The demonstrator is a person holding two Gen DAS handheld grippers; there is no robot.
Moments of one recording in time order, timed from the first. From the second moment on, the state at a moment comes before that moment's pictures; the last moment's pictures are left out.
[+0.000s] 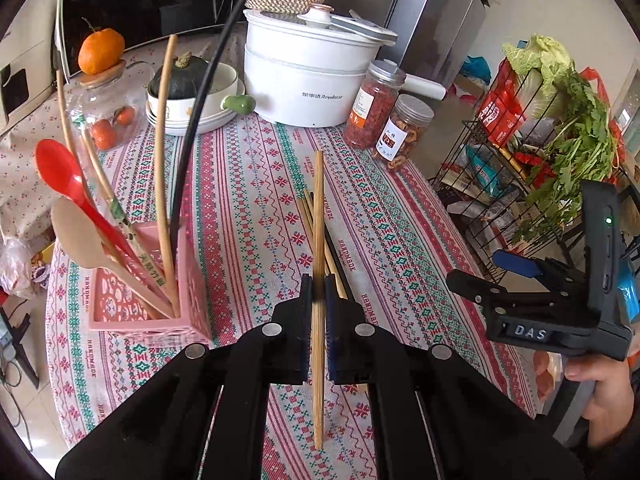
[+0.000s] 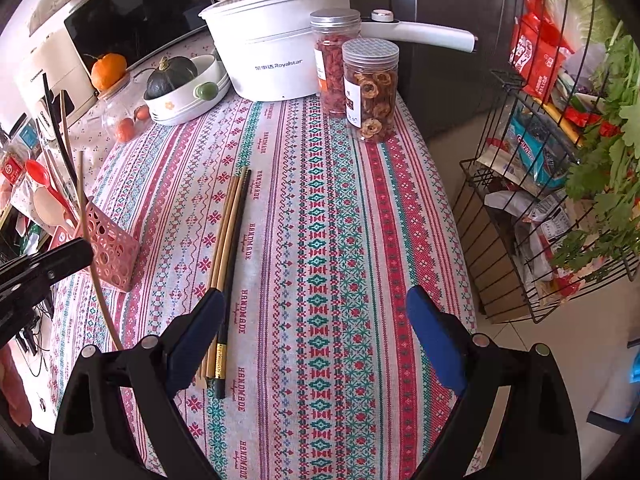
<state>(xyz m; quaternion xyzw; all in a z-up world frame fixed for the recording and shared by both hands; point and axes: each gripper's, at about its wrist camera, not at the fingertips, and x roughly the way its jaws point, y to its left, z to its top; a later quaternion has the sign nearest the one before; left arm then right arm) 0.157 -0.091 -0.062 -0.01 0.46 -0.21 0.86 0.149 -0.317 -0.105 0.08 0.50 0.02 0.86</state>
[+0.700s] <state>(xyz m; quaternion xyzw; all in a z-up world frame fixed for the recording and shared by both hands) 0.109 0.000 -0.024 -0.05 0.40 -0.26 0.88 0.253 -0.263 -0.163 0.17 0.53 0.06 0.83</state>
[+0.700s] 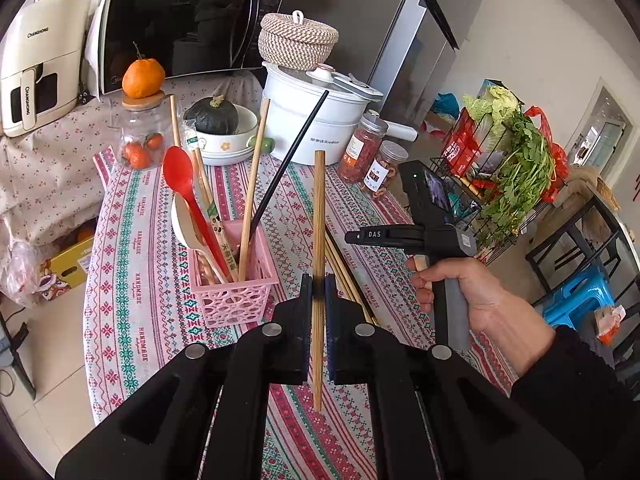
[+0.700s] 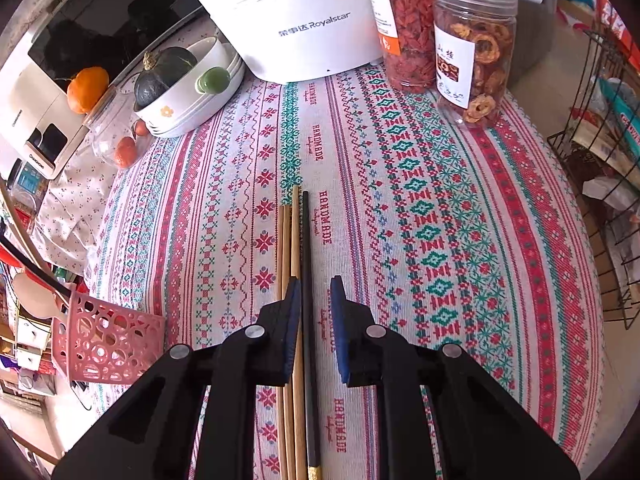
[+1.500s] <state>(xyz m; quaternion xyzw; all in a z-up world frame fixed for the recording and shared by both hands) 0.116 0.031 -0.010 -0.08 0.37 -0.23 0.89 0.242 -0.228 -0.117 0.06 0.48 0.04 0.87</state>
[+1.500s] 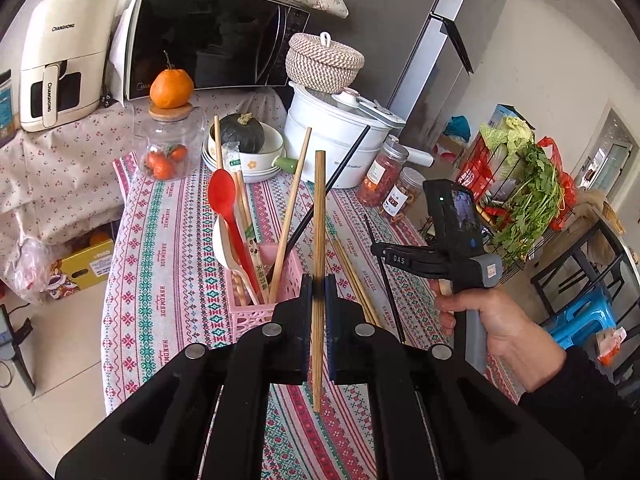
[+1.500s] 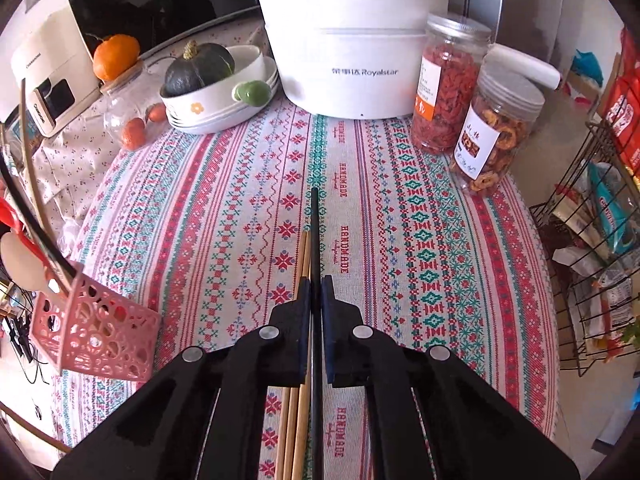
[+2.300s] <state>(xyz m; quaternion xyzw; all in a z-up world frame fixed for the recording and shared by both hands) 0.114 0.059 0.043 -0.09 0.19 -0.14 0.97 0.125 -0.242 0.004 0.12 0.32 0.09 0.94</state>
